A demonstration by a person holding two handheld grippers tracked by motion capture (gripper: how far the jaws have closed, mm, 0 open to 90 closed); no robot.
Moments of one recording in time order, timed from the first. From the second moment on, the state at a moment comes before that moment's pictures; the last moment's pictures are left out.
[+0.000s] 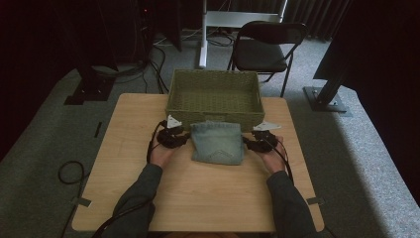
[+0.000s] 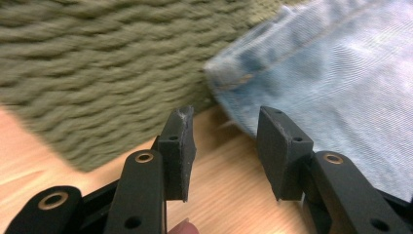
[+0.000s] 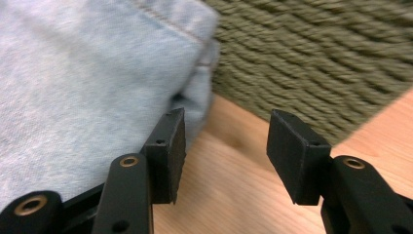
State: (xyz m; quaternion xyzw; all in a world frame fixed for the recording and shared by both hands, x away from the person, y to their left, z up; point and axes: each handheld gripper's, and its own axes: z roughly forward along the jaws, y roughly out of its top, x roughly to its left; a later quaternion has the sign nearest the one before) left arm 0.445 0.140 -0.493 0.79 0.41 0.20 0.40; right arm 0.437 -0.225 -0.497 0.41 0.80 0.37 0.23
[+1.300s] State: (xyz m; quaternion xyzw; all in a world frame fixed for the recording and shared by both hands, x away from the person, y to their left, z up) left arm 0.458 0.194 -0.462 0.76 0.44 0.24 0.42; right arm 0.454 -0.255 -0.470 0.45 0.76 0.38 0.28
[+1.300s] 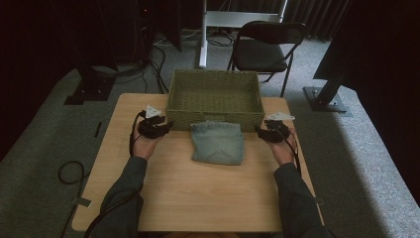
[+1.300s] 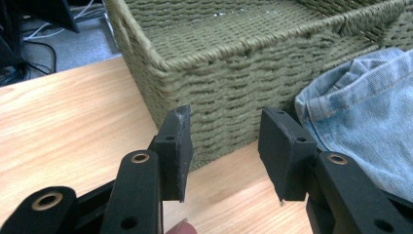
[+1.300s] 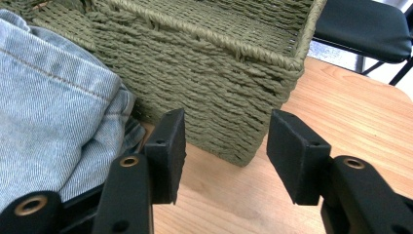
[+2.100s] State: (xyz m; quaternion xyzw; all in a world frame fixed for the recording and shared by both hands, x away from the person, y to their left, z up) left arm 0.490 0.197 -0.439 0.72 0.48 0.26 0.43; right arm 0.486 -0.252 -0.443 0.48 0.73 0.38 0.31
